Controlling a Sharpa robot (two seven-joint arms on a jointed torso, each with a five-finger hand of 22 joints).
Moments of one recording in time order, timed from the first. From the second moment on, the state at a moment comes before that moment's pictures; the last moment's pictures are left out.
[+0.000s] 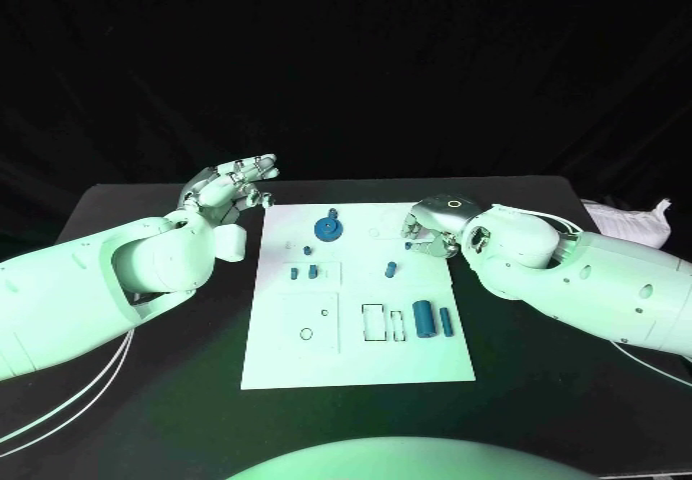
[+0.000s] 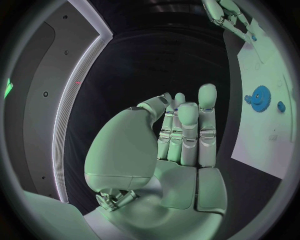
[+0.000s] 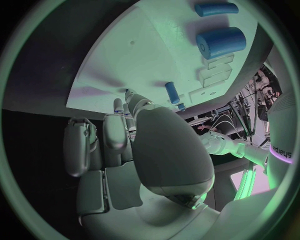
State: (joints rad) left arm 1.18 -0.86 0.00 1.51 0.23 -0.32 0.43; left_hand 1.34 -0.13 0.45 0.02 0.14 1.09 0.14 0.13 0.07 1.21 0.06 0.27 0.15 1.33 -0.02 1.08 0.63 0.16 1.27 0.09 0.59 1.09; right arm 1.05 -0.81 0.10 1.49 -1.87 -0.15 -0.21; right_hand 1.55 -0.12 0.34 0.20 0.06 1.08 0.12 0.07 0.07 1.11 0.06 0.09 0.09 1.46 -0.03 1.16 1.08 0.05 1.42 0.08 1.38 1.30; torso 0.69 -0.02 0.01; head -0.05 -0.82
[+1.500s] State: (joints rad) left arm 1.17 -0.86 0.00 1.51 0.23 -0.31 0.42; left_hand 1.35 -0.13 0.43 0.01 0.14 1.07 0.15 0.13 0.07 1.17 0.07 0.30 0.16 1.30 -0.01 1.06 0.59 0.16 1.25 0.09 0.53 1.05; right arm 1.05 -0.77 0.09 1.46 -1.88 -0.13 -0.22; right_hand 1.50 -0.10 0.45 0.11 0.05 1.18 0.11 0.08 0.09 1.21 0.06 0.08 0.06 1.47 -0.02 1.17 1.07 0.05 1.43 0.09 1.39 1.31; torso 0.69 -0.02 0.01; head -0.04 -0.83
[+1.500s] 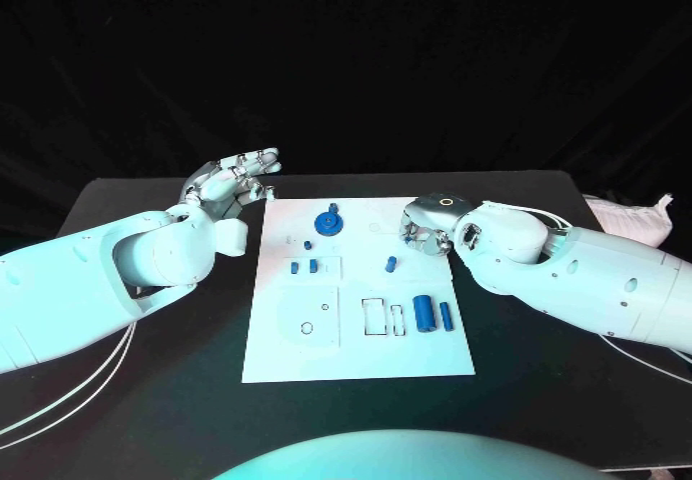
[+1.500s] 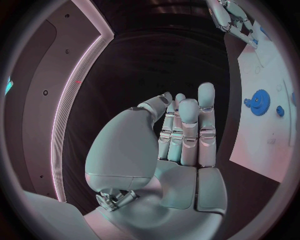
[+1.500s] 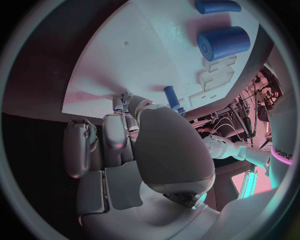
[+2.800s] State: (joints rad) left arm 1.17 -0.85 0.00 1.50 0.22 -0.30 0.41; left_hand 1.35 -0.12 0.43 0.00 0.14 1.06 0.16 0.13 0.07 1.16 0.08 0.31 0.16 1.30 -0.01 1.06 0.59 0.16 1.25 0.10 0.52 1.05; right arm 0.99 -0.76 0.11 1.74 -1.87 -0.27 -0.23; right_hand 1.48 -0.10 0.47 0.09 0.04 1.18 0.12 0.08 0.10 1.24 0.06 0.07 0.06 1.47 -0.02 1.17 1.07 0.05 1.43 0.09 1.40 1.31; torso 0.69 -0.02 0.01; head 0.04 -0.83
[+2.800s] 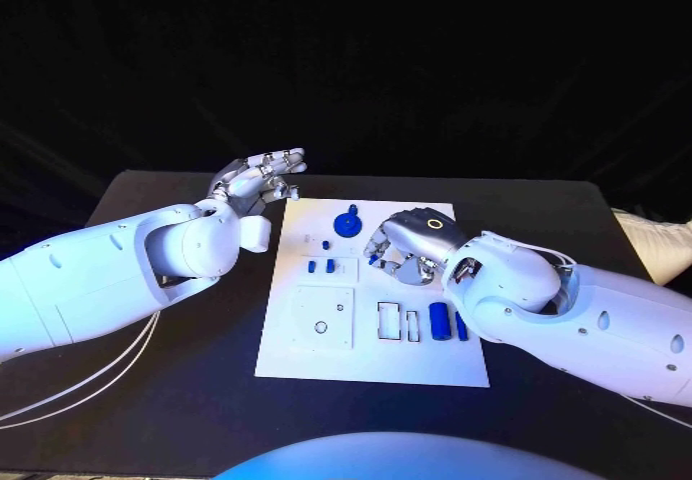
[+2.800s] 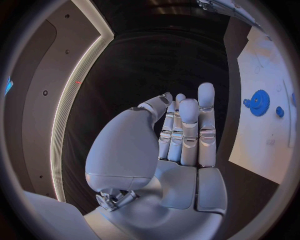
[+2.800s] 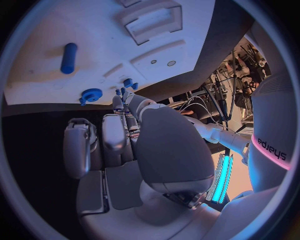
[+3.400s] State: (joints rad) left arm 1.17 -0.84 0.00 1.51 0.22 -0.29 0.41; left_hand 1.35 -0.12 0.43 0.00 0.14 1.06 0.16 0.13 0.07 1.16 0.08 0.31 0.16 1.30 -0.01 1.06 0.59 0.16 1.25 0.10 0.52 1.05; right arm 0.90 -0.66 0.08 1.68 -1.85 -0.24 -0.19; right_hand 1.48 -0.10 0.48 0.08 0.05 1.18 0.12 0.08 0.10 1.24 0.06 0.06 0.06 1.47 -0.02 1.17 1.07 0.05 1.43 0.09 1.40 1.31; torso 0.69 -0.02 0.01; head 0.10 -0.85
